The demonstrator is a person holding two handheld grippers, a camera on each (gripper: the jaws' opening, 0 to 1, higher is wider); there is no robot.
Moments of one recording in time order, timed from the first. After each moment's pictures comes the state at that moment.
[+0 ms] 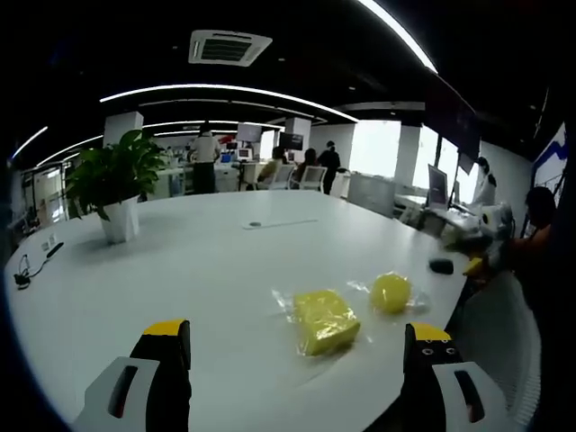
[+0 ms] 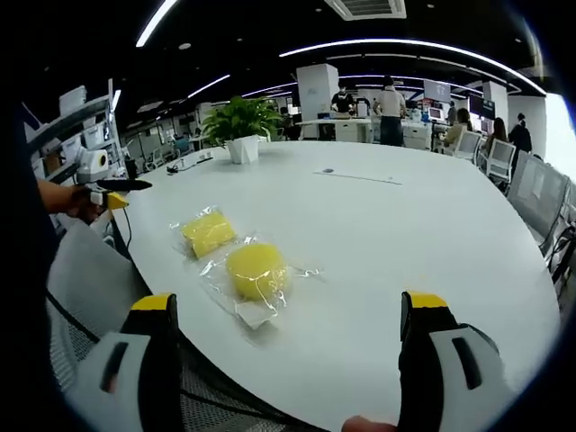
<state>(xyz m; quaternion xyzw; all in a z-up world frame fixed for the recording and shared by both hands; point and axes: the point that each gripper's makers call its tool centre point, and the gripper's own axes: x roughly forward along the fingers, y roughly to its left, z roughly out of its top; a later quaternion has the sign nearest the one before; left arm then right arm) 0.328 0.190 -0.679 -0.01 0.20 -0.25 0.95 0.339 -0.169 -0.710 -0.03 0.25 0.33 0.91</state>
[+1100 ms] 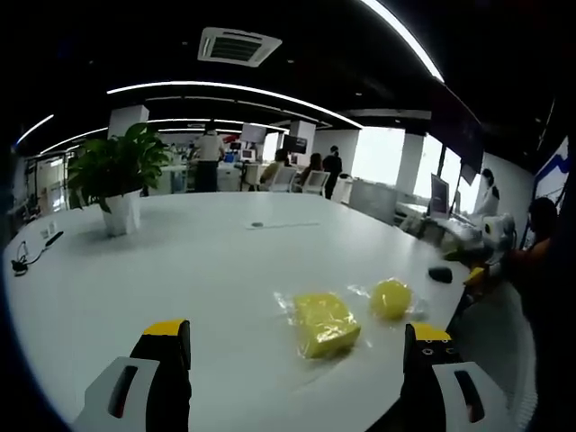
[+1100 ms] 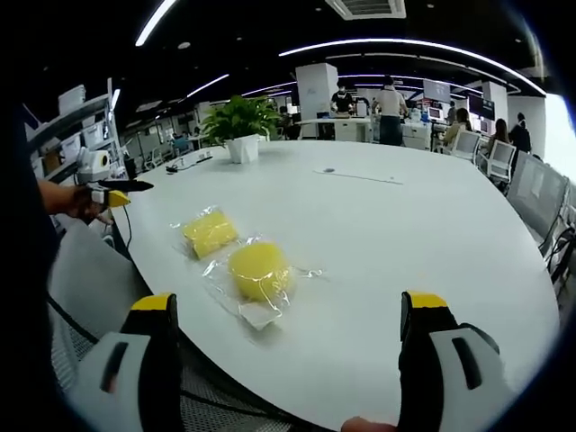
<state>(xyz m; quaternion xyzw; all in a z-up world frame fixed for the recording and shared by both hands) 0.329 0.195 -0.680 -0.04 0.20 -0.24 0.95 0.336 -0.163 -0.711 -0.03 0.25 0.33 0.91</state>
